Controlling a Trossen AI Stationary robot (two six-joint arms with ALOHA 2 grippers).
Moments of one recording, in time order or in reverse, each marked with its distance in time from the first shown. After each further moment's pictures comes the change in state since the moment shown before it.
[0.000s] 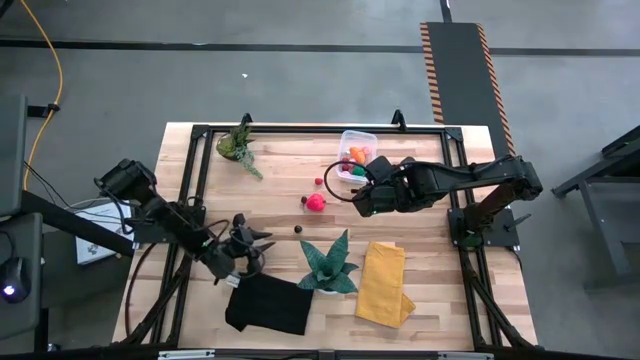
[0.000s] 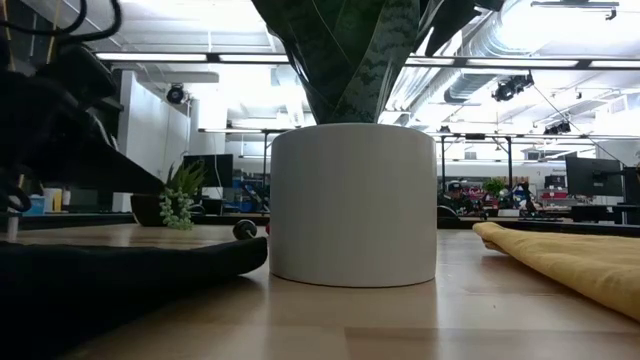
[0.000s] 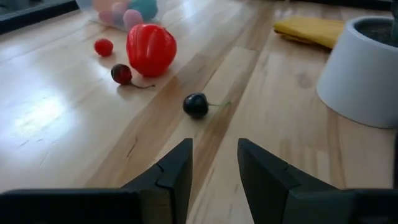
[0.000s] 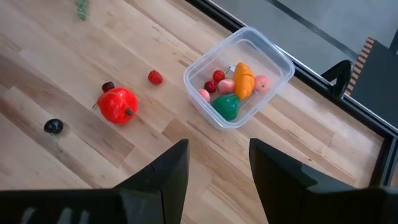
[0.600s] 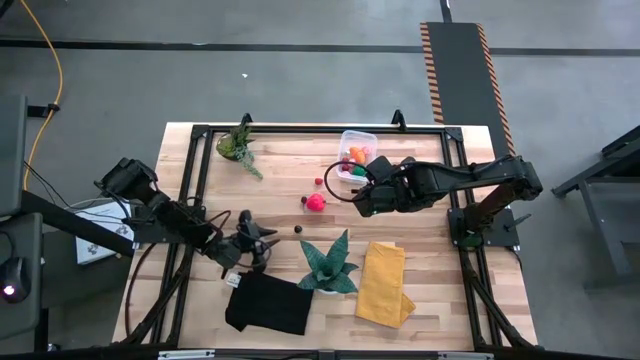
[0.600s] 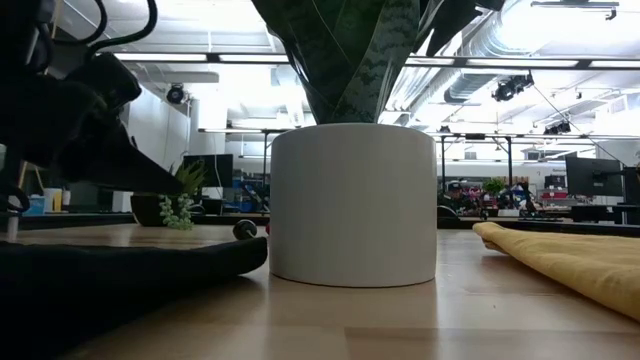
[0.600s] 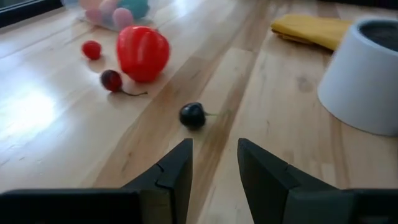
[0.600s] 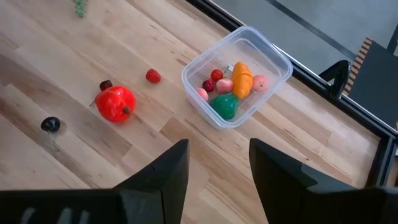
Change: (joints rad) left arm 0.101 0.000 0.000 0.081 0.130 0.109; right arm 0.000 0.000 0.000 -0.009 0.000 -0.002
